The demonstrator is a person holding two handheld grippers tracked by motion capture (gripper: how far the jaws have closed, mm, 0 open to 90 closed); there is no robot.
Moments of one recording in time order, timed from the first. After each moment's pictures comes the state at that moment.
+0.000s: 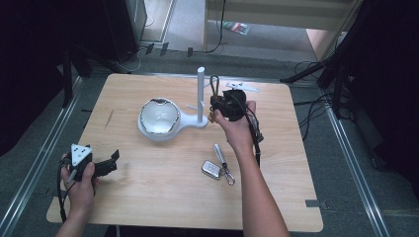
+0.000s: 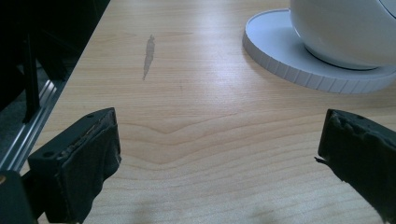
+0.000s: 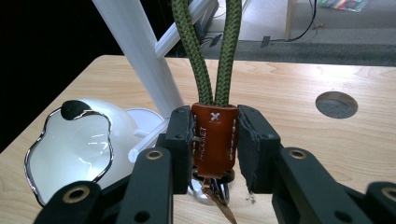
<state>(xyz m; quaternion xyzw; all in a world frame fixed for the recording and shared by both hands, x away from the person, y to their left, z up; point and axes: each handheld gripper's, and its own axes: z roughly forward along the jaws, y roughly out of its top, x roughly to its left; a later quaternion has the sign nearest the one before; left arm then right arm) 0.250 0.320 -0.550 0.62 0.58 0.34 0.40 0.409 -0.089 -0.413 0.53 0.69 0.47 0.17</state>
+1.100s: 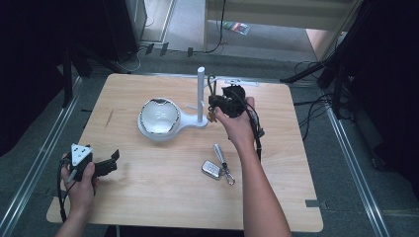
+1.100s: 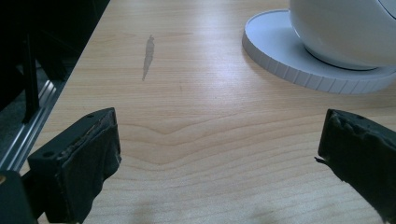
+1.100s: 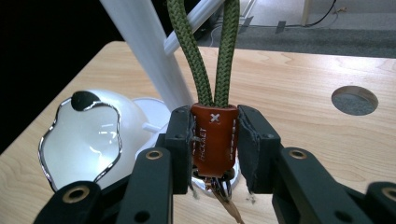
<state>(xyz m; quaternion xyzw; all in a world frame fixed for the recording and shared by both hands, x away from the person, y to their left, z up) 0.250 0.320 -0.550 0.62 0.58 0.34 0.40 0.419 -0.088 -0.409 0.51 0.71 0.45 0.14</state>
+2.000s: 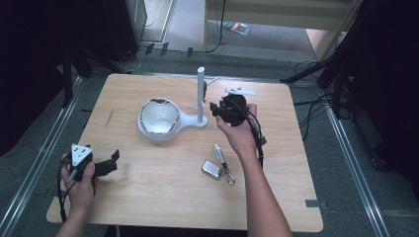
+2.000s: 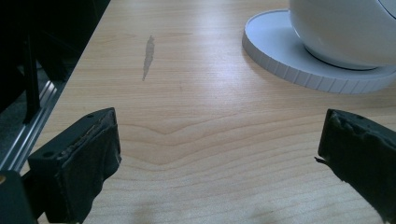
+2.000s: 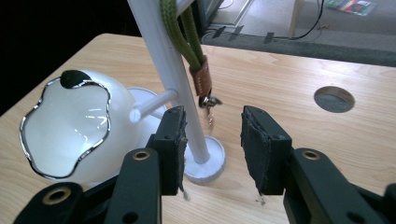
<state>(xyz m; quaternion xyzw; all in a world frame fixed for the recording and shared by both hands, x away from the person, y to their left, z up) 0.250 0.320 -0.549 0.62 0.58 0.34 0.40 0.398 -0.094 -0.419 0.50 0.72 0.45 0.19</state>
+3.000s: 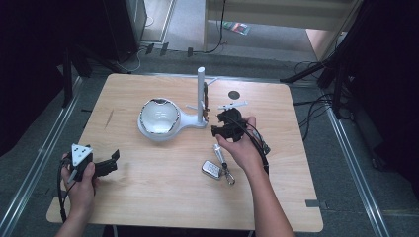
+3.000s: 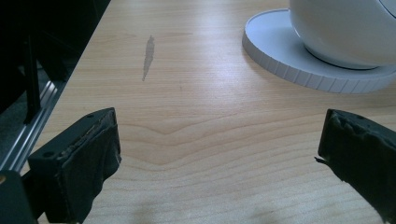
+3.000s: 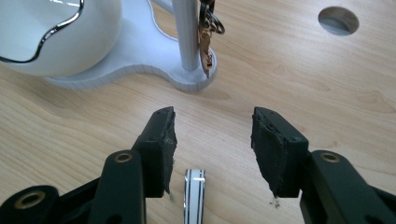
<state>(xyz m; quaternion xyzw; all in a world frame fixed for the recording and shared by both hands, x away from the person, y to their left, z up) 0.250 0.319 -0.549 0.62 0.58 0.34 0.40 0.372 -0.092 -0.439 0.49 0.80 0.30 0.17</state>
